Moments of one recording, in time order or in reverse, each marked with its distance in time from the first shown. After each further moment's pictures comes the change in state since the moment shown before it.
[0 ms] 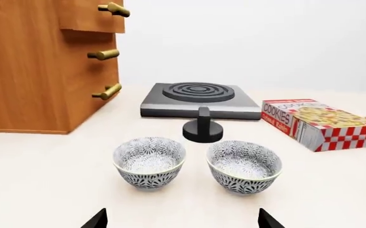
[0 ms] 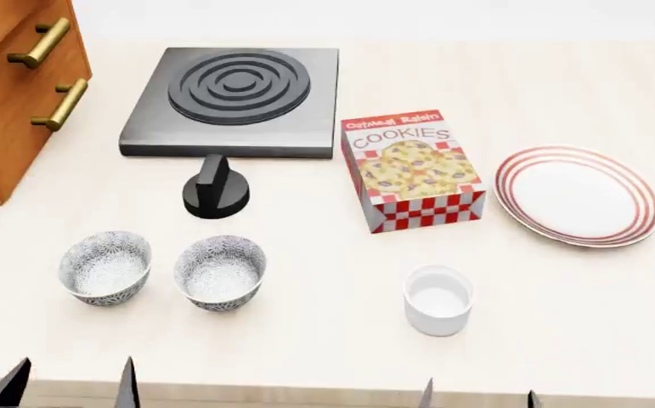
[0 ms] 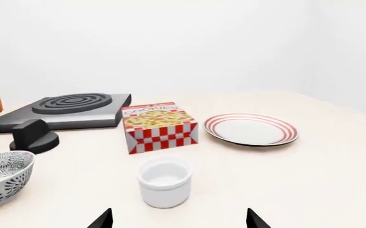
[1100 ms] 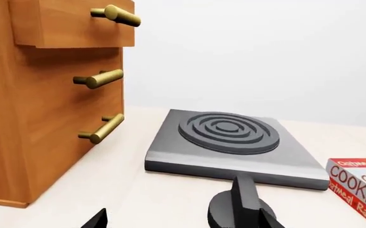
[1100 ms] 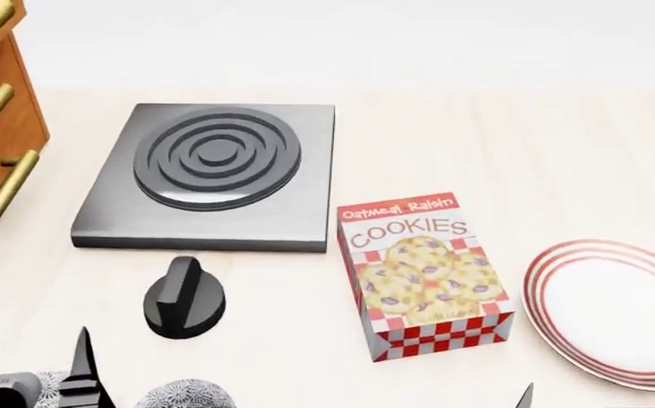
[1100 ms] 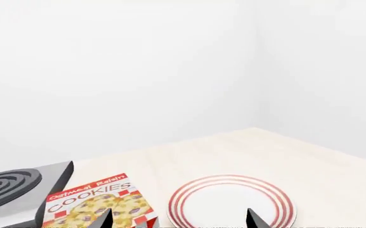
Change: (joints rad) left arm -0.037 -0.076 -0.026 0.079 -0.116 -0.080 -0.083; right arm -0.142 0.056 0.065 -0.181 0.105 -0.123 0.162
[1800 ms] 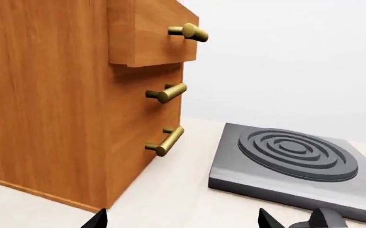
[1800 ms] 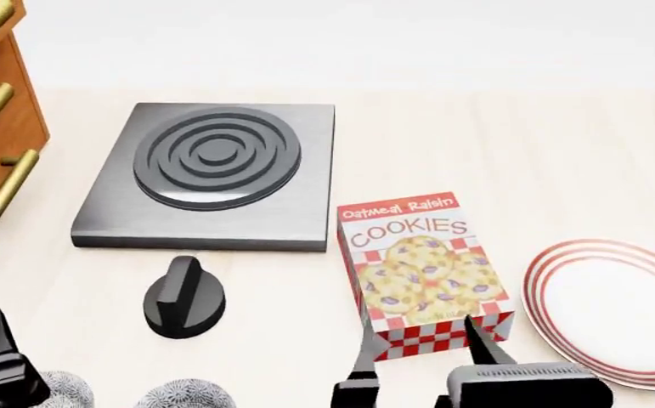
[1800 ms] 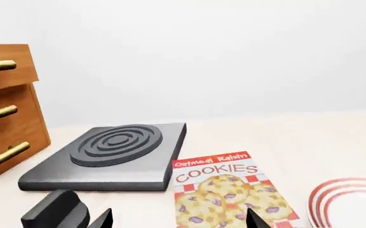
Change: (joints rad) left arm -0.035 -0.058 -0.104 -0.049 -0.034 0.027 -0.078; right arm 0.298 0.105 -0.207 -0.057 0.184 0.462 -0.137
